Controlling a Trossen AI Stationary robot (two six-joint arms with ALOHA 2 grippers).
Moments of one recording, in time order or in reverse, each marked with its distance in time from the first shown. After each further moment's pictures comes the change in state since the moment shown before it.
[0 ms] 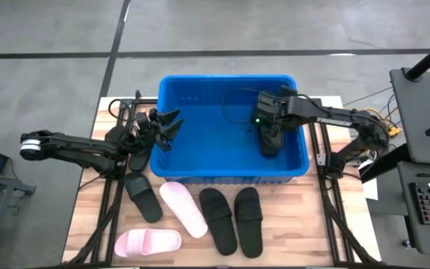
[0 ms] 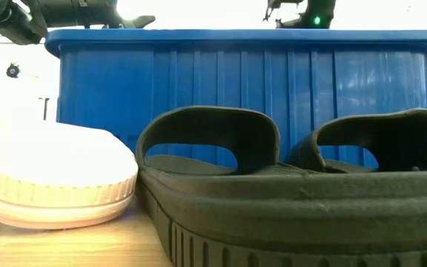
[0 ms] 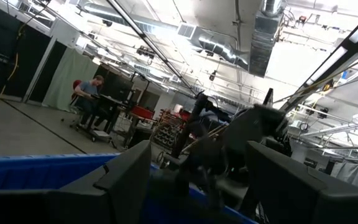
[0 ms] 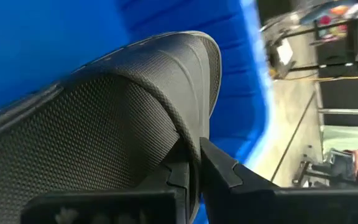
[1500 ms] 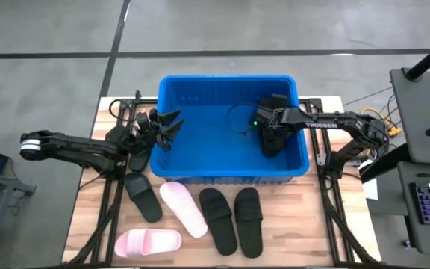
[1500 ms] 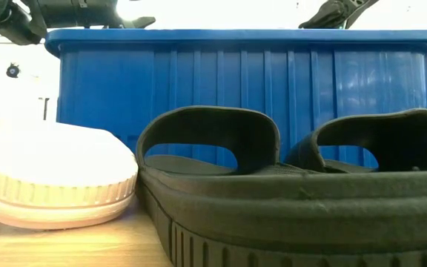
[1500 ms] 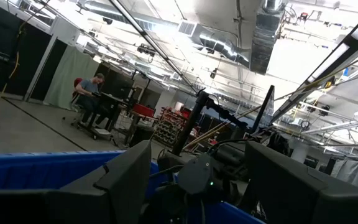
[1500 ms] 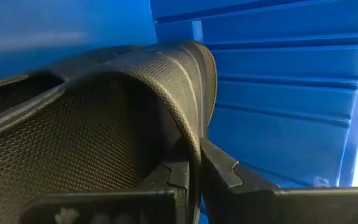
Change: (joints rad) left arm 0.000 0.001 -0.002 -0.009 0.000 0.000; right arm -0.139 0.016 -0.423 0.569 0.036 -0.360
